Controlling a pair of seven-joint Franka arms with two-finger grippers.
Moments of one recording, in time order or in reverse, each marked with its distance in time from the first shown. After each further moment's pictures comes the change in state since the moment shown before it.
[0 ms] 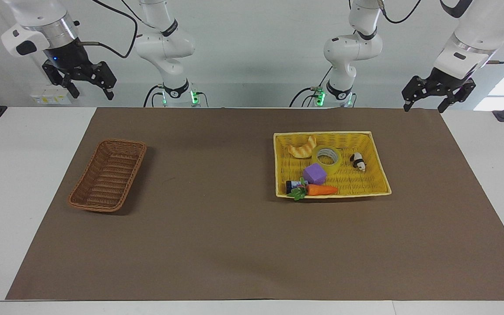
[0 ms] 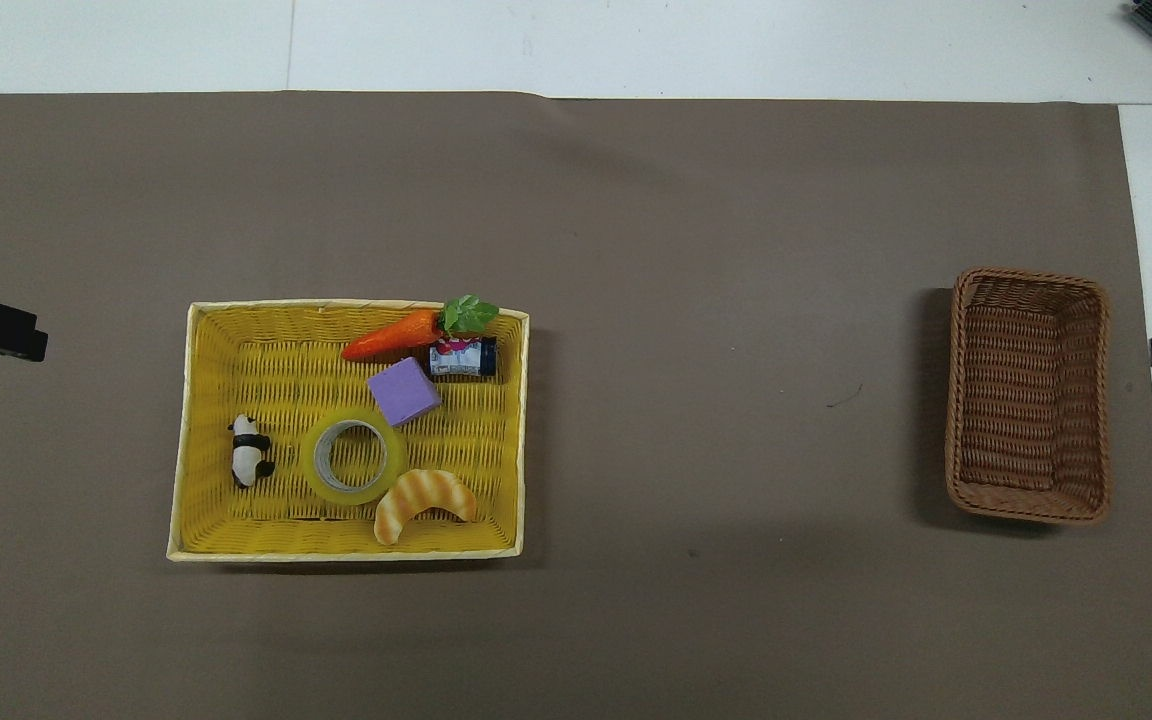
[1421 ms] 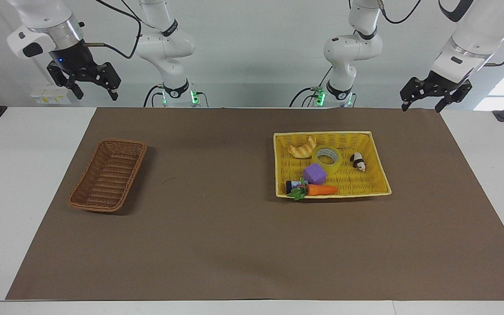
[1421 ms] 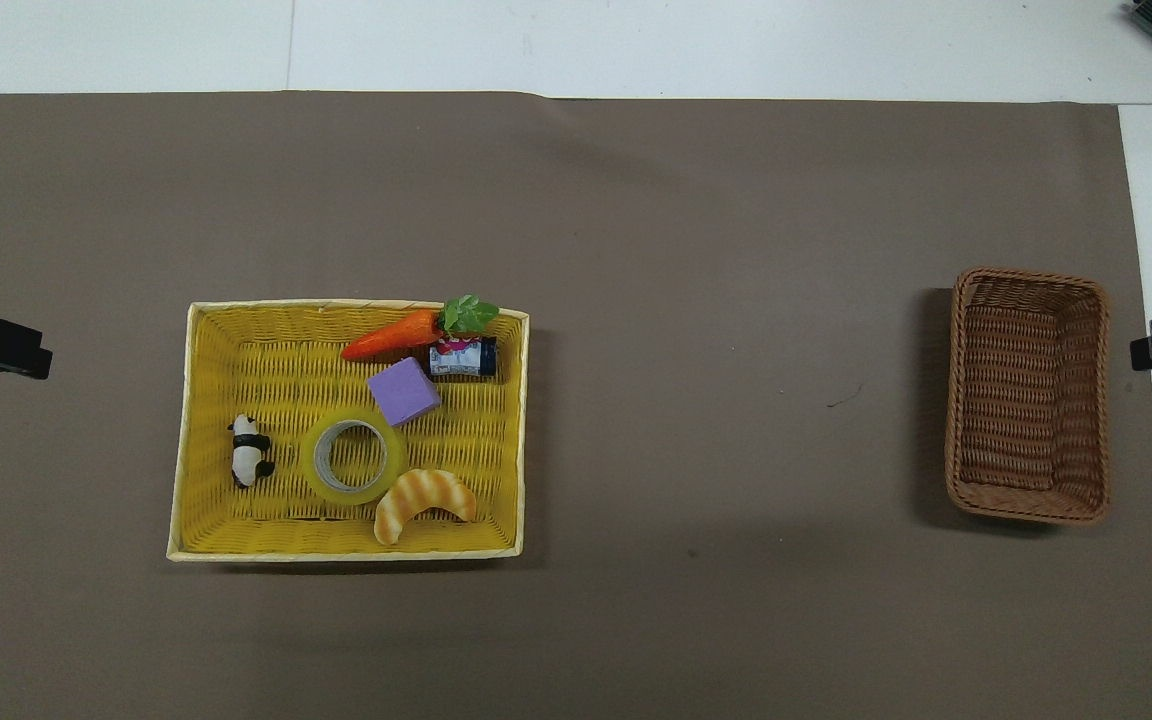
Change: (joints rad) left arm 0.002 -0.011 0.005 -0.038 0.000 -0.017 -0.001; right arm 0.017 0.001 0.001 0.000 0.000 -0.003 0.000
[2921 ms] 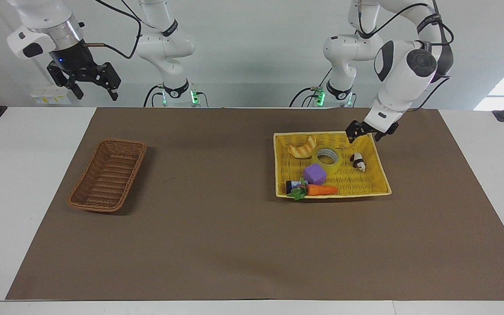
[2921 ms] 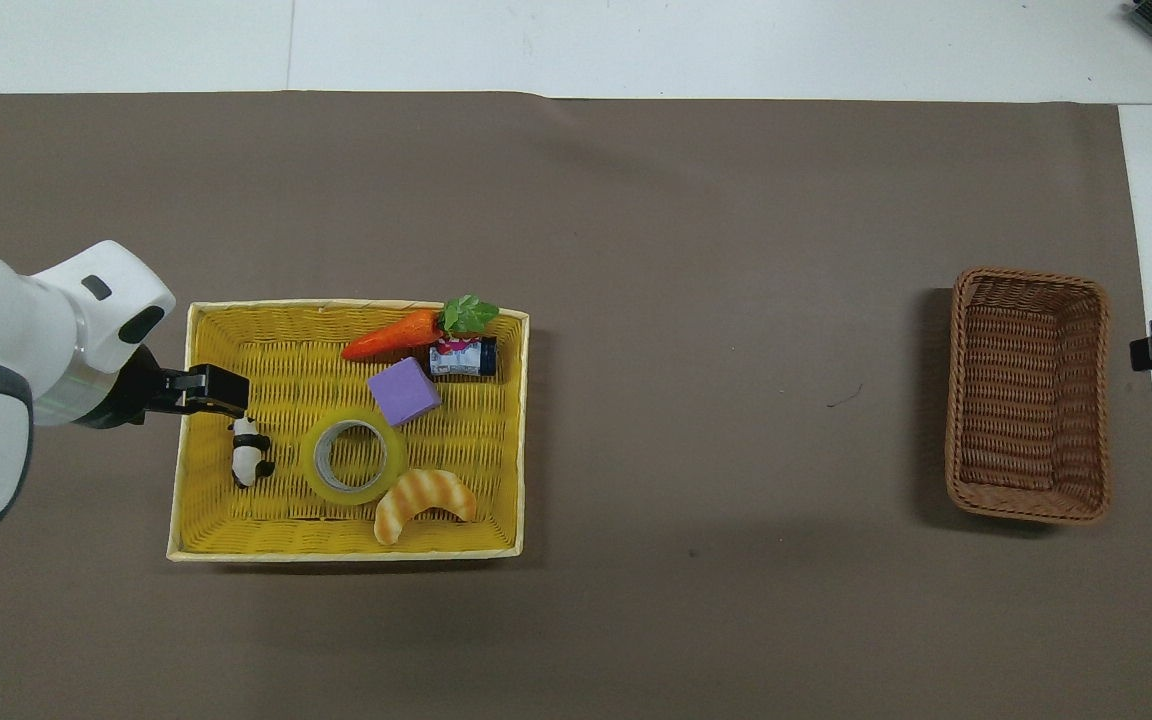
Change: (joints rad) left arm -0.155 -0.077 -0.012 -0.583 -0.072 0.465 -0.339; right arm 0.000 0.000 0.000 -0.001 0.000 0.000 0.000
